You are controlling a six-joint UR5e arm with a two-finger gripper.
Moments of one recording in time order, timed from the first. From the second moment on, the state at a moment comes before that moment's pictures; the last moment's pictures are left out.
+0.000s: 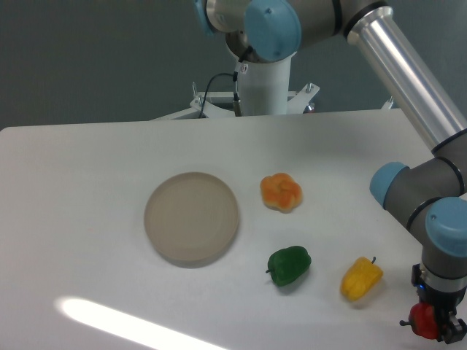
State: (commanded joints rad) arm 2.61 -2.55 -0.75 -1.08 1.58 1.80
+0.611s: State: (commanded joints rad) arm 2.53 -2.40 -0.90 -1.15 1.56 1.76
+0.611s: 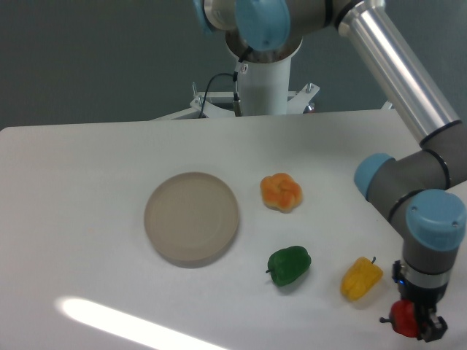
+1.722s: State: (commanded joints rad) arm 2.26 -1.84 -1.58 -1.19 1.55 1.31
